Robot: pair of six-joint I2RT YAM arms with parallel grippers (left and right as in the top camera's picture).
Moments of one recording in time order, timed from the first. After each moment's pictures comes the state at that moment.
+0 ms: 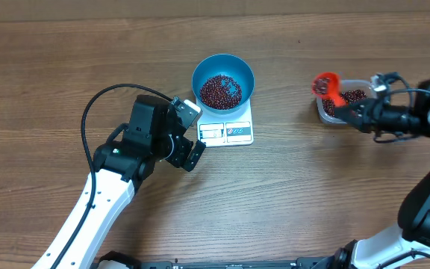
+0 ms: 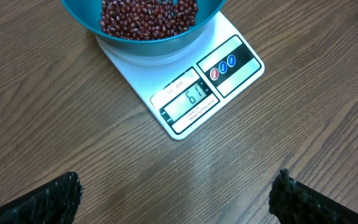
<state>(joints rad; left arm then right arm) -0.34 1.27 0.96 -0.63 0.19 0.21 -0.41 1.81 1.37 -1.29 -1.13 -0.41</state>
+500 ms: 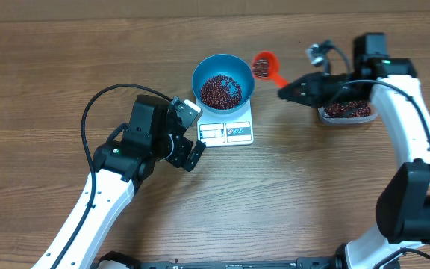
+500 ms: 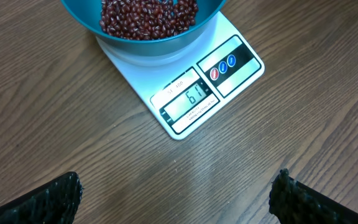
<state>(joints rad) -0.34 1.27 0.96 -0.63 0.19 0.21 0.00 1.81 1.50 -0.97 -1.05 -0.11</state>
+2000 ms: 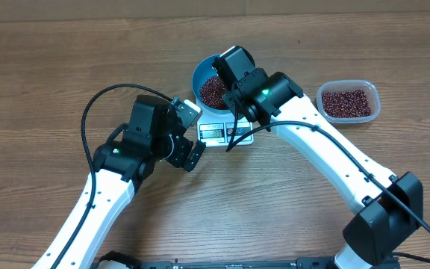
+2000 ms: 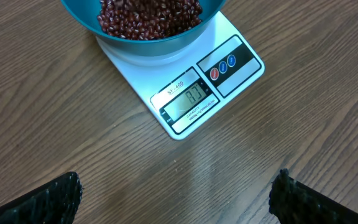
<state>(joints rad) -0.34 1.27 0.96 -0.63 0.19 0.21 0.63 1.81 1.66 -0.92 0.35 -0.03</state>
